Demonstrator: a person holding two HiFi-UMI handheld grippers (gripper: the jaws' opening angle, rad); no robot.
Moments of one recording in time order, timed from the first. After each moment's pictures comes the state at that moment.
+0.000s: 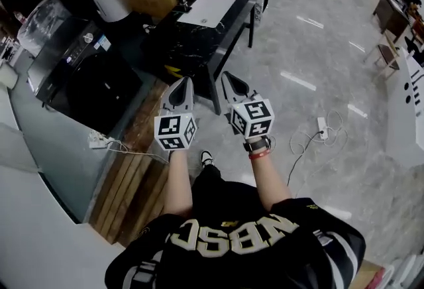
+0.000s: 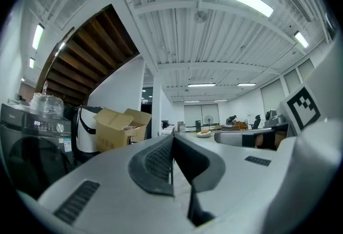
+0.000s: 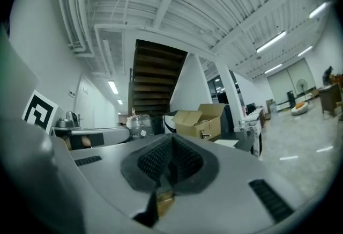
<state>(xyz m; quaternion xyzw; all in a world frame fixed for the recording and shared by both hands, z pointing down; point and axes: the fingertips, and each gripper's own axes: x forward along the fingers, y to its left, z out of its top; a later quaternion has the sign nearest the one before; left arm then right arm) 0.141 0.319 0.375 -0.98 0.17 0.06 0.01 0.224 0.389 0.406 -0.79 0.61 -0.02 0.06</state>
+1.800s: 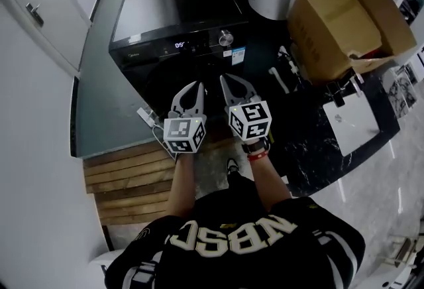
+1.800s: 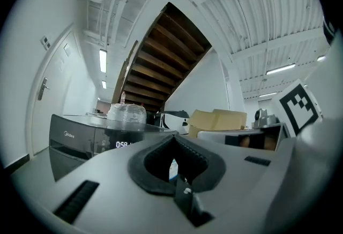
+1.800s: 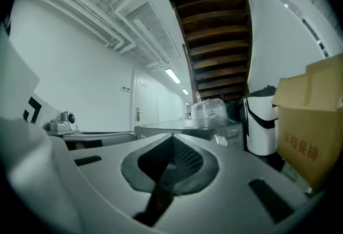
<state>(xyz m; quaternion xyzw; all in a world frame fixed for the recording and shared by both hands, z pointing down) -0.051 -0.238 0.378 -0.85 0.53 0.08 -0.01 0.018 -0.258 0.397 -0.48 0.88 -0.02 0.01</state>
